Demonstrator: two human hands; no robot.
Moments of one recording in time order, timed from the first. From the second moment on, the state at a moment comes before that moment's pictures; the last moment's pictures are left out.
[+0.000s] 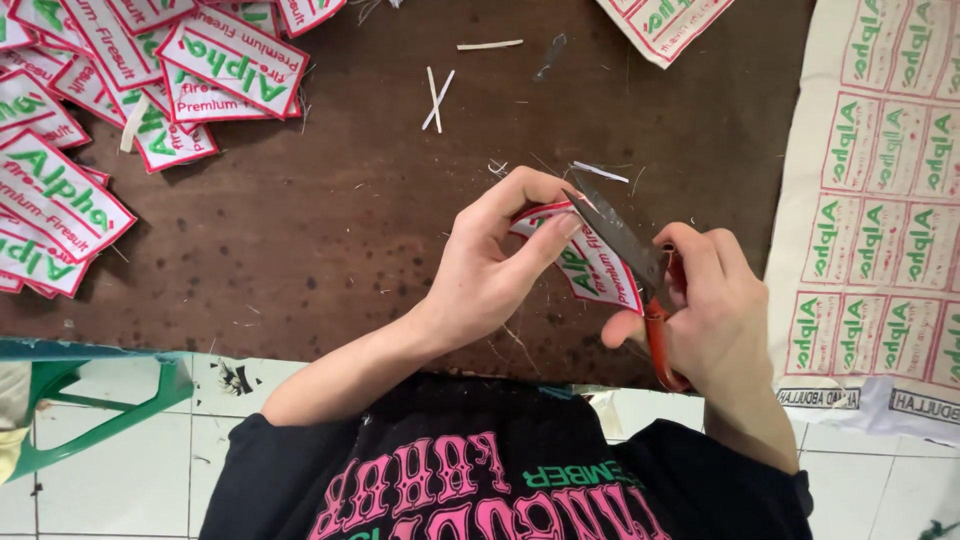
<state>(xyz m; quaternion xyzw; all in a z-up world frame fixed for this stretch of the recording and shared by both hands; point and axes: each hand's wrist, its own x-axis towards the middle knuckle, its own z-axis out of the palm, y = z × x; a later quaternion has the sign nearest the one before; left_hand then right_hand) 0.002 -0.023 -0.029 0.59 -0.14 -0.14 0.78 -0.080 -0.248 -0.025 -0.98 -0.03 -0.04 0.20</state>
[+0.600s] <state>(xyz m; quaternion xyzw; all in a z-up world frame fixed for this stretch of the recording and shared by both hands) -0.004 -0.022 -0.031 0.59 -0.15 -0.15 0.78 -0.075 -0.246 -0.044 -0.96 -0.08 -0.05 0.26</state>
